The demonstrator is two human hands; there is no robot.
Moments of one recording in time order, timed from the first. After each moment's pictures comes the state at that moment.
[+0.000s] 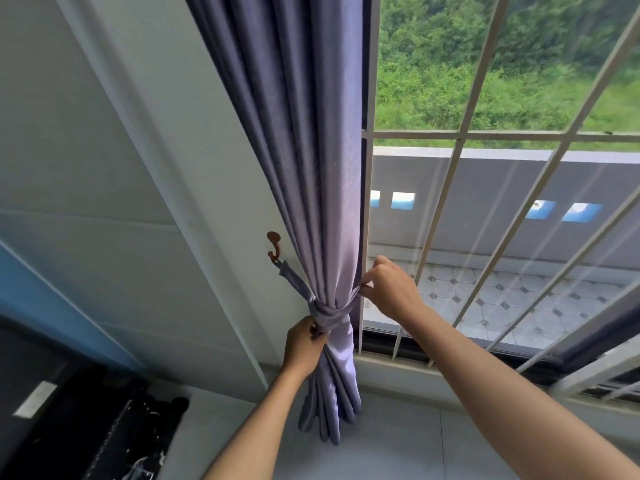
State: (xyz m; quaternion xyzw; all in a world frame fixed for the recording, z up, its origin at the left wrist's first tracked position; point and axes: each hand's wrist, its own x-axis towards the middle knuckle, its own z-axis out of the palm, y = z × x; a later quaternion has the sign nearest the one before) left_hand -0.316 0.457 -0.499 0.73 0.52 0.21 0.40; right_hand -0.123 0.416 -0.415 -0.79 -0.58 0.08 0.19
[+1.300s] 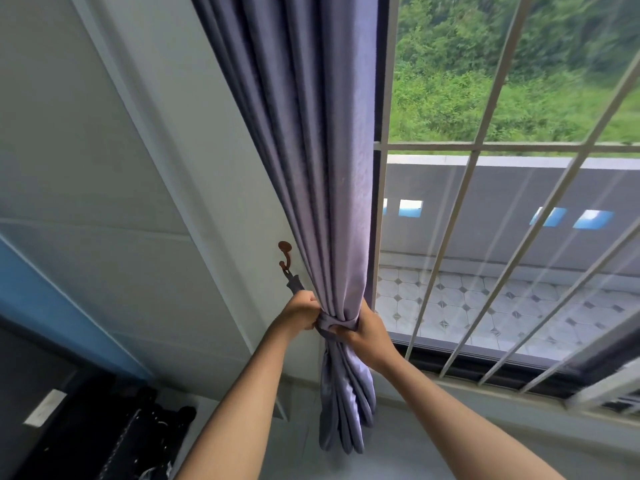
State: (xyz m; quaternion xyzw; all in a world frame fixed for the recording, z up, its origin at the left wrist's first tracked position) left_hand -0.307 0.525 -0.427 0.67 0.50 0.09 0.54; right_hand -0.195 0.407 -0.464 -0.68 -0.46 0.33 0.46
